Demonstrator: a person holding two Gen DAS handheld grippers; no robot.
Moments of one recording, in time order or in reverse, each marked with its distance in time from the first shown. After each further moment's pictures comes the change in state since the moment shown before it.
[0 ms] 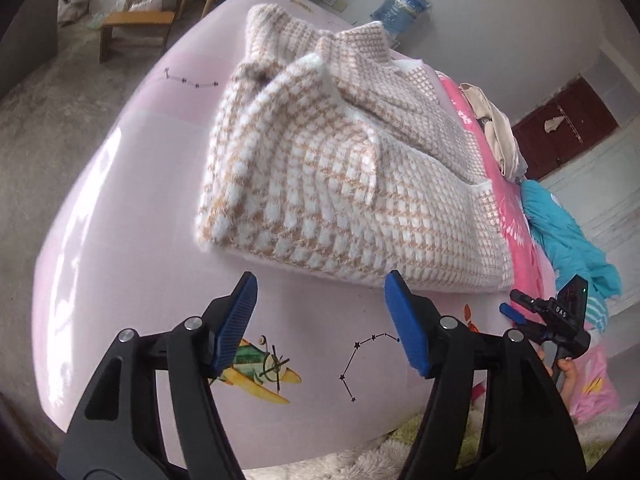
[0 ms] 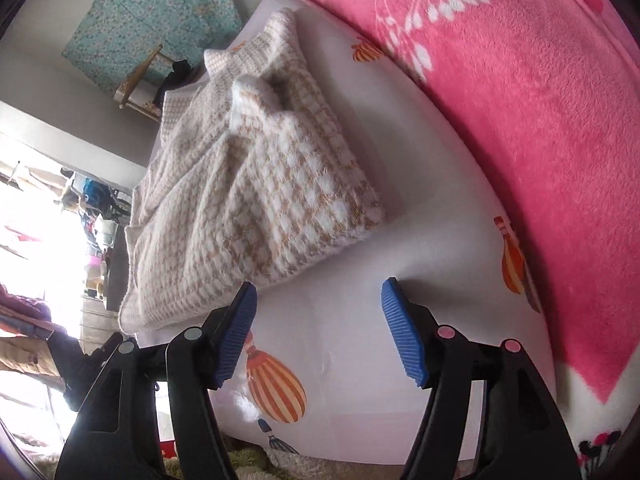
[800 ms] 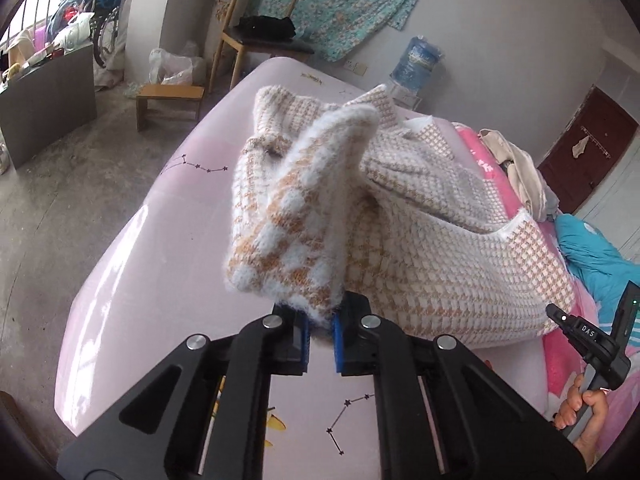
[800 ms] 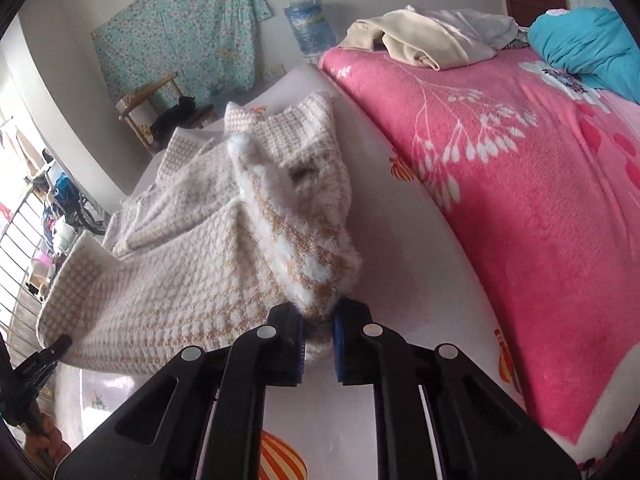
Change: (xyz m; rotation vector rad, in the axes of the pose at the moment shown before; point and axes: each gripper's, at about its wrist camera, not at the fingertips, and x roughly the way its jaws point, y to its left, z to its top) left arm -0.025 -0.053 0.002 0.105 -0.276 0.184; right arm -0.027 0.057 0.005 -0.240 -0.303 -0.187
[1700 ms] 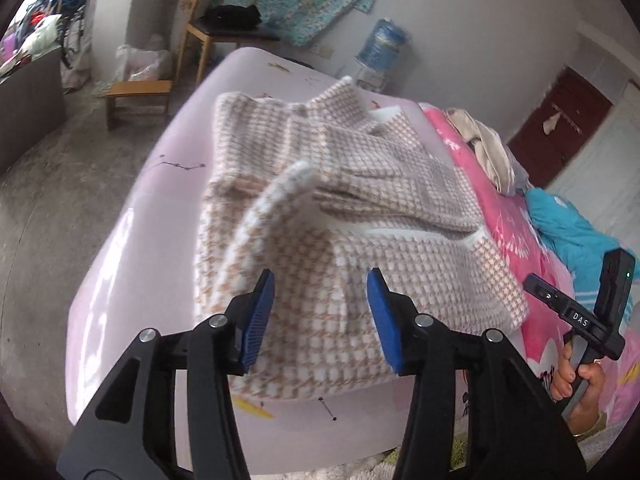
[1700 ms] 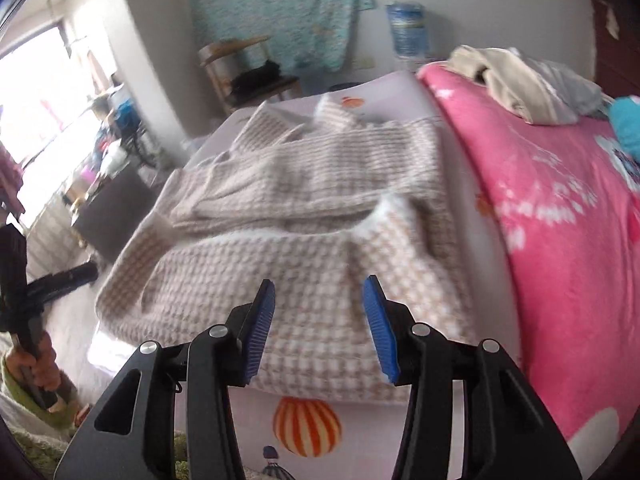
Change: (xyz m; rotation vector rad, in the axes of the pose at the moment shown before) left arm 0.018 -0.004 0.036 0.089 0.105 -0.112; right arm -0.001 0.070 -0.005 -0.356 0.121 0.208
